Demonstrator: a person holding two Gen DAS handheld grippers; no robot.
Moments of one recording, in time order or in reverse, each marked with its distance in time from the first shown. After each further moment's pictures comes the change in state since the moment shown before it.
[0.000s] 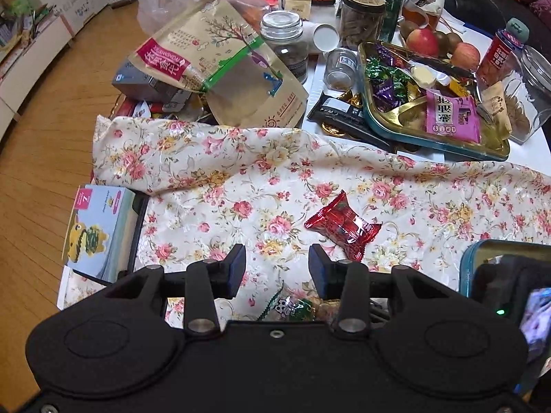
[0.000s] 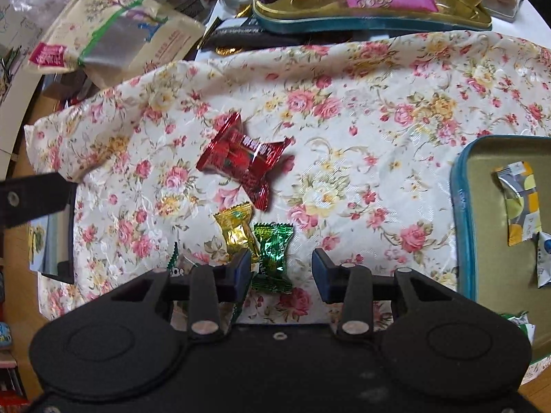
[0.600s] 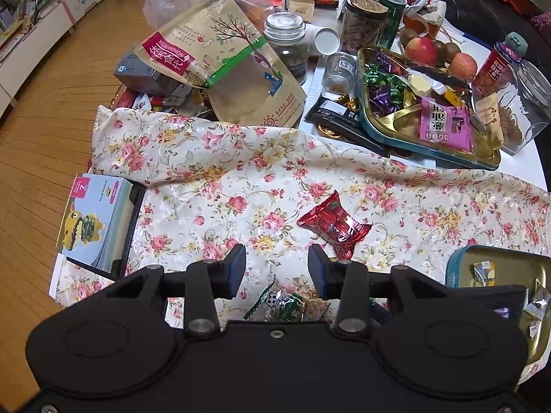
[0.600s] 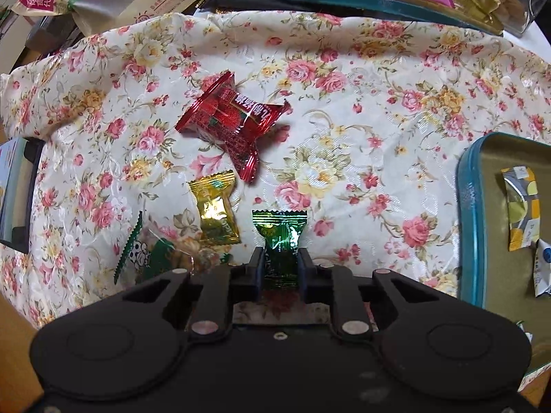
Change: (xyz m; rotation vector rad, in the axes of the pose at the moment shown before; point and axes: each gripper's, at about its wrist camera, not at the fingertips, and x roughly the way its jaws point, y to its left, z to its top) left arm -0.011 0.004 -0.002 -0.037 -0.003 -0.030; right arm 0.020 0.008 -0.014 -0.093 0.000 -0.110
